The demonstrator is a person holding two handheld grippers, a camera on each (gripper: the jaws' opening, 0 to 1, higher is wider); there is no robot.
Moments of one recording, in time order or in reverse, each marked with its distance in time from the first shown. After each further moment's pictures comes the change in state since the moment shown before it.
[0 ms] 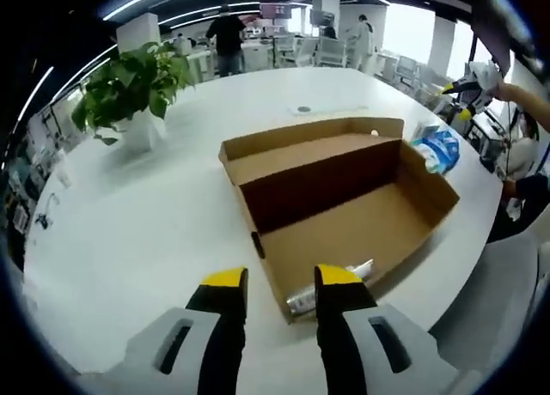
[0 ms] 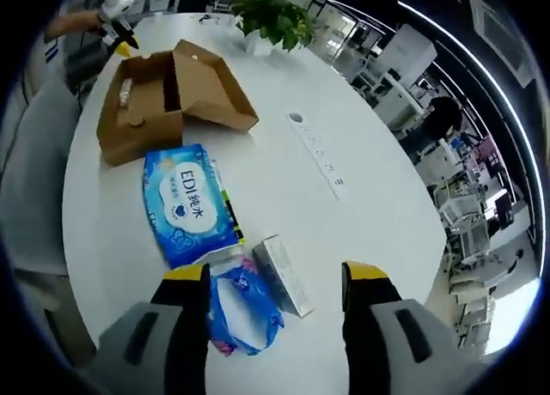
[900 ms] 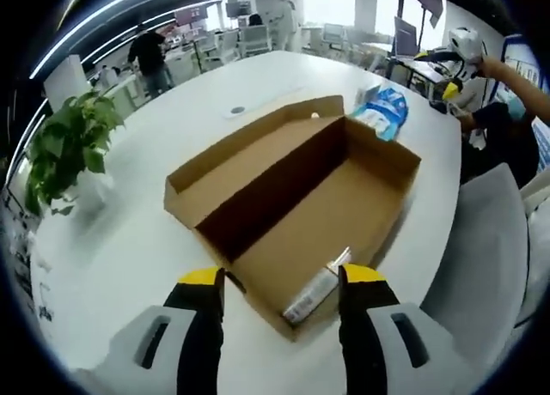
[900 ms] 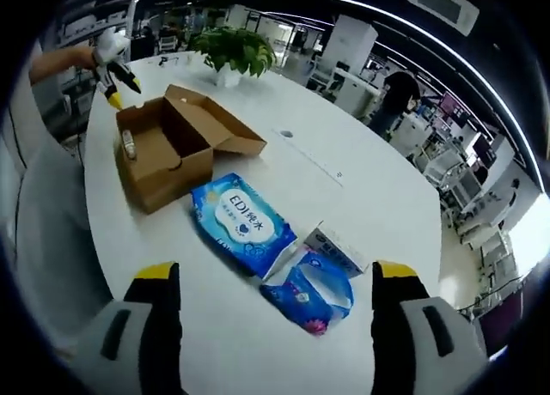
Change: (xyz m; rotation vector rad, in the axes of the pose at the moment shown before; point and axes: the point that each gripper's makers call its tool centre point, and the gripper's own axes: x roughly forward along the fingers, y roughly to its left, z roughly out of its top) left arm 0.008 -0.025 0.019 0.333 0.077 -0.207; right arm -0.056 0.085 0.000 0.285 -0.108 -0.111
